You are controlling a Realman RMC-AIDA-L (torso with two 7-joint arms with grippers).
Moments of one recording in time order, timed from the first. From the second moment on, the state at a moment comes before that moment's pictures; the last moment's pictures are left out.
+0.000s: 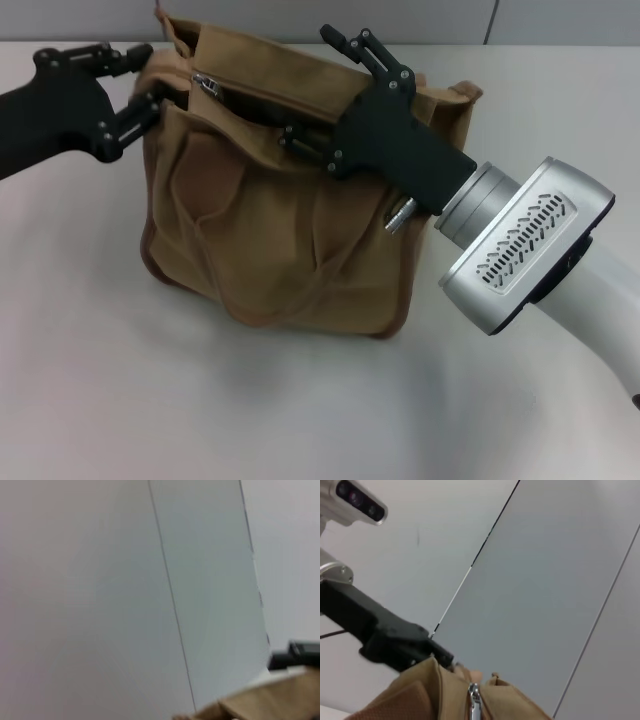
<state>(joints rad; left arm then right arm) -0.25 -2.08 0.95 0.99 1.49 1.36 -1.13 0.76 2.09 -0.03 0.39 -1.86 -1.27 -0.36</state>
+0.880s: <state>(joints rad) -0.26 -2.08 0.96 0.91 1.41 1.35 -1.04 0.76 2.09 -0.02 0.39 -1.86 -1.27 -0.35</state>
